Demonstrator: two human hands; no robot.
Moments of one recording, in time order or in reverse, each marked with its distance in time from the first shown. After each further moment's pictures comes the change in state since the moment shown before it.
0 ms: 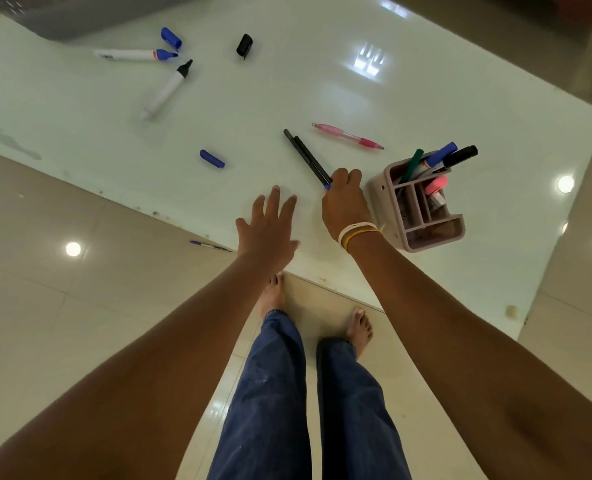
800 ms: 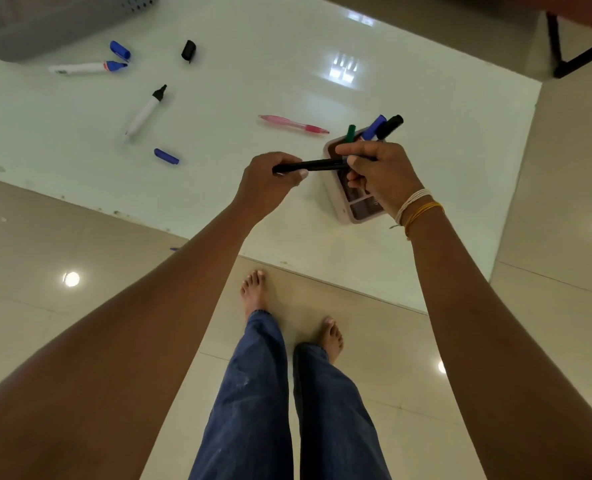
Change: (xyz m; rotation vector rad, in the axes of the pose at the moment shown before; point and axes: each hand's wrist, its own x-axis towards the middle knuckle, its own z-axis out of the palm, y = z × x) left_hand 0.012 0.077 -0.051 -0.981 0.156 0.095; right_hand -0.050 0.080 -0.124 0.955 -0.049 0.164
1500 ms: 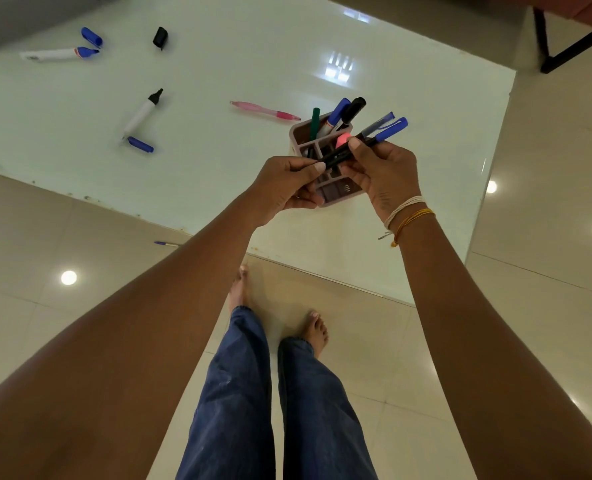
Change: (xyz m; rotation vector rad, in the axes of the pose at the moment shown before) left_hand -0.030 0.035 0.063 -0.400 -0.255 -0.212; right_hand -0.026 0.033 -0.038 0.448 0.188 0.029
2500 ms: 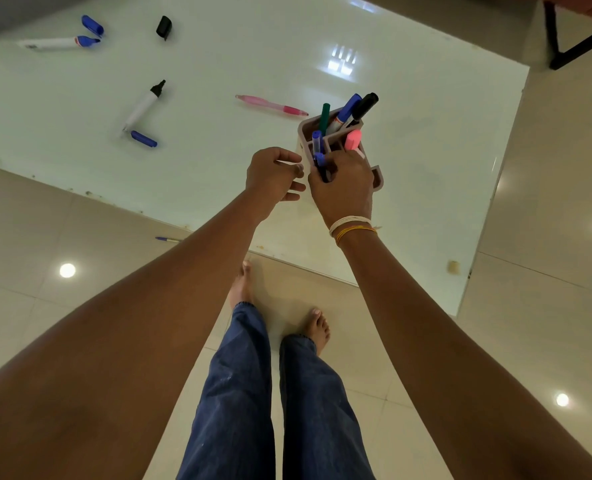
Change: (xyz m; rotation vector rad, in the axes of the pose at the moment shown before) left_hand 0.026 -0.010 -0.012 0.224 0.419 -0.096; right_hand -0.003 0.049 0.056 -0.863 0.189 -0.440
